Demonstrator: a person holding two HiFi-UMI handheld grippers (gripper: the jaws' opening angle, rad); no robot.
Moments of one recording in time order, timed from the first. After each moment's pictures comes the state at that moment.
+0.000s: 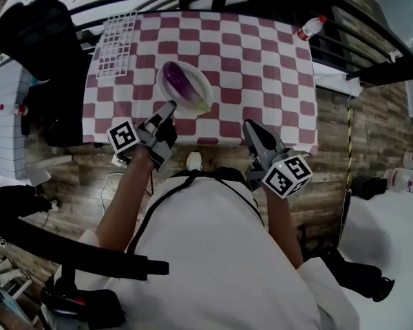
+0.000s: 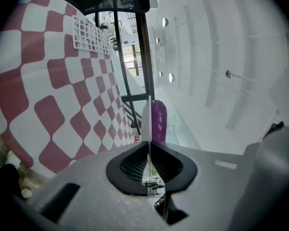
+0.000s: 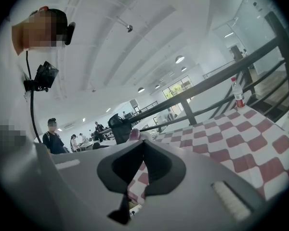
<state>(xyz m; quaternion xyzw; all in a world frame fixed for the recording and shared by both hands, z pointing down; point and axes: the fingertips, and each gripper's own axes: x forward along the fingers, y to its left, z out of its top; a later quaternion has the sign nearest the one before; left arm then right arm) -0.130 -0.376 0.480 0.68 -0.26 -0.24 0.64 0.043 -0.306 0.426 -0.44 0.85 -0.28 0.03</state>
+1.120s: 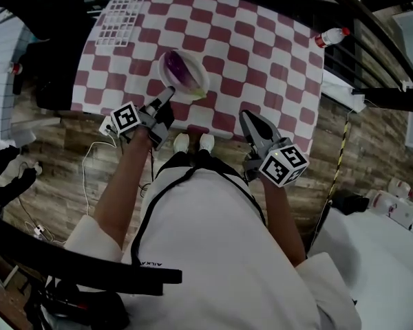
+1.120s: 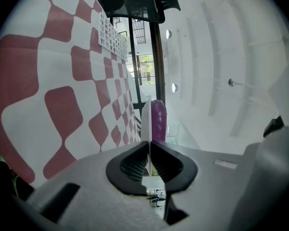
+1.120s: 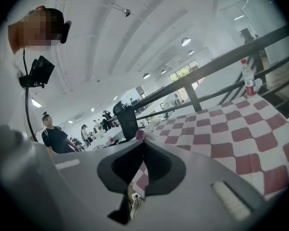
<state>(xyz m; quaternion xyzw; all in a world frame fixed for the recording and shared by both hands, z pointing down) -0.128 -0.388 0.571 0.65 -0.30 -0.29 0.64 0.055 -0.335 0.472 -0.37 0.87 -0.32 -0.04</state>
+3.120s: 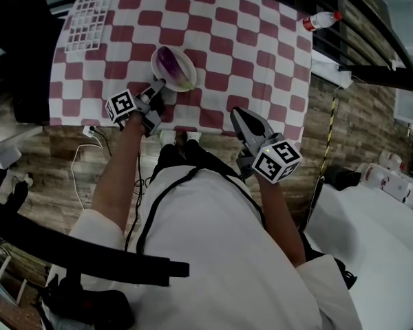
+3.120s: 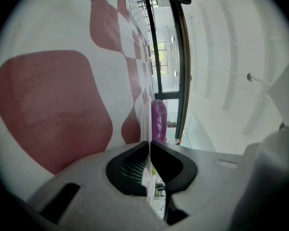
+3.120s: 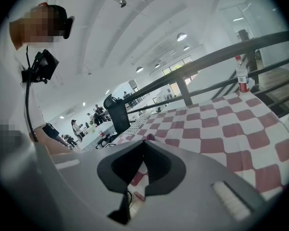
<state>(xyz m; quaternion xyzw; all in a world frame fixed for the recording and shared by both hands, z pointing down) -0.111 -0.441 0.699 0.63 -0.31 -0.20 0.69 0.064 -0.358 0.511 -0.40 0.85 -0.33 -0.09</state>
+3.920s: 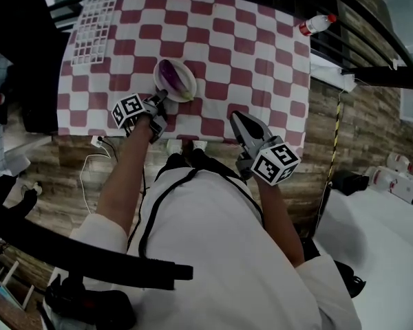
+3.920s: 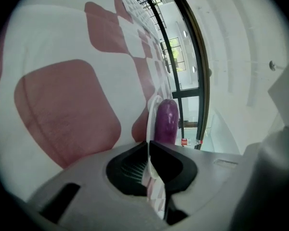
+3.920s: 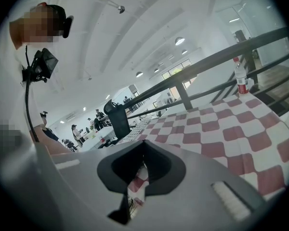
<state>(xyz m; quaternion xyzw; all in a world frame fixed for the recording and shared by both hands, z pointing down) -0.111 -0.441 0.720 0.58 -0.39 -0.11 0.71 0.071 -0.367 0.500 -0.41 0.85 -0.33 -0.05</state>
